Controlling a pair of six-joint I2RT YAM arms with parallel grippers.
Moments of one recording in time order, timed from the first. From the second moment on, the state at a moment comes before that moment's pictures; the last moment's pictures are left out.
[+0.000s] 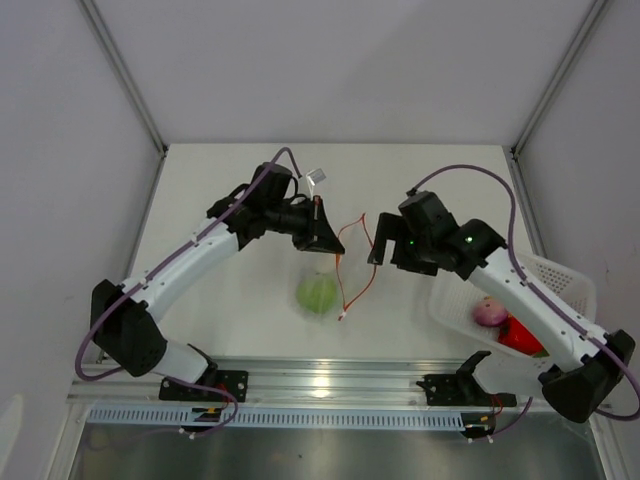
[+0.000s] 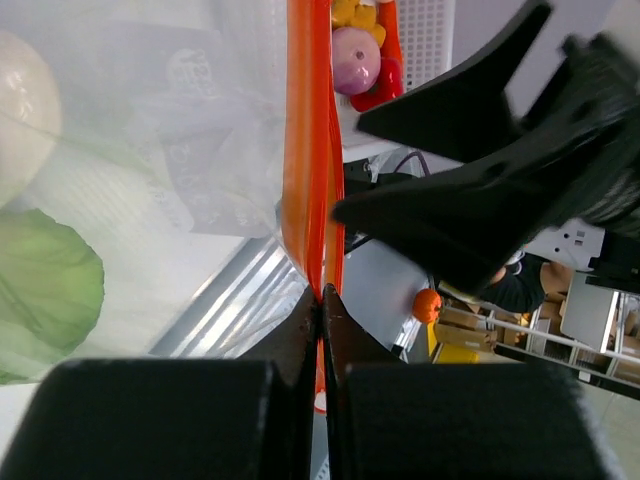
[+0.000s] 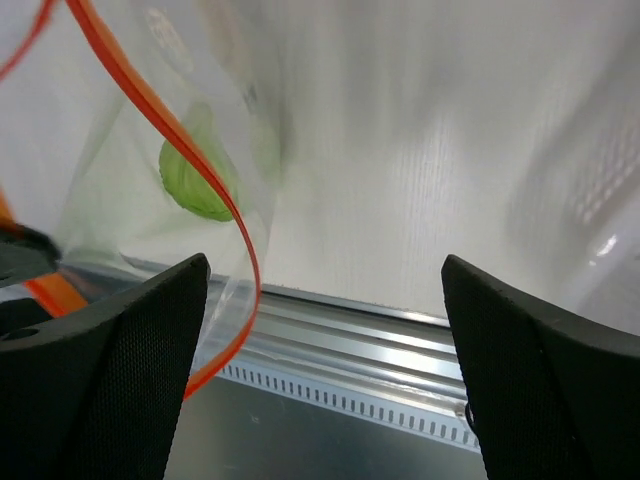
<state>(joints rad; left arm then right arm) -0.59 1.44 1.29 -0.55 0.71 -0.72 0.70 1.23 1.25 -0.94 0.08 0.76</state>
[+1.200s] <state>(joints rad) -0.64 1.57 1.40 -0.60 0.71 -0.68 -0.57 1.06 1.17 -1.34 0.42 0.85</state>
